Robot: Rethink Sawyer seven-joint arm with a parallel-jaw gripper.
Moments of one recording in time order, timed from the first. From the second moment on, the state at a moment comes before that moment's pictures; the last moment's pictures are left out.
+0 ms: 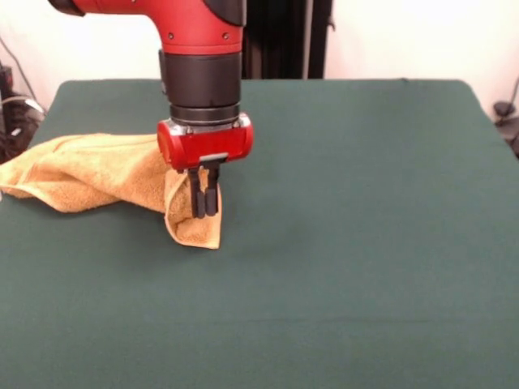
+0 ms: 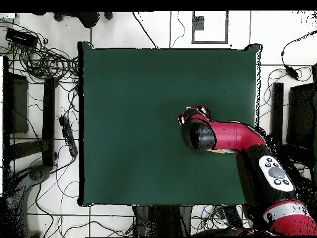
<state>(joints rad) -0.53 -0.51 0.27 1.60 -0.49 0.22 1.25</state>
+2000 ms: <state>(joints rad) -0.42 -0.38 0.11 1.47 -0.40 0.22 1.25</state>
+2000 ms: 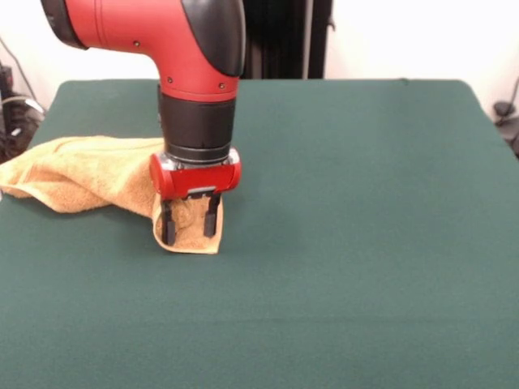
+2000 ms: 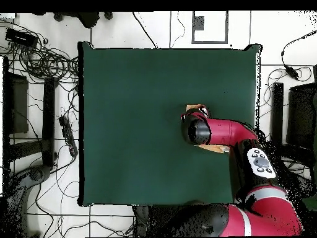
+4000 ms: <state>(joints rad) -0.66 -0.30 0.42 1.30 -0.40 0.62 1.25</state>
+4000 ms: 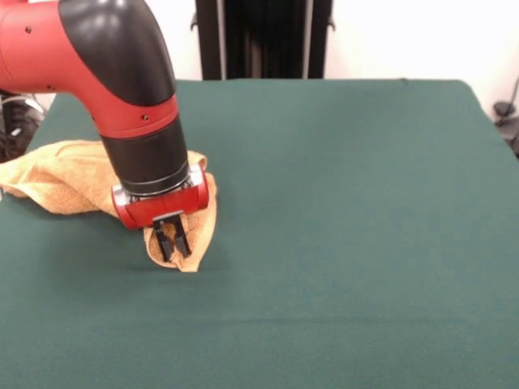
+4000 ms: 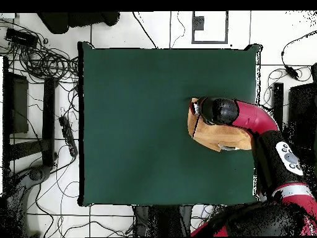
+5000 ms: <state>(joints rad) -0.67 -0.33 0.42 1.40 -0.42 0.45 1.25</state>
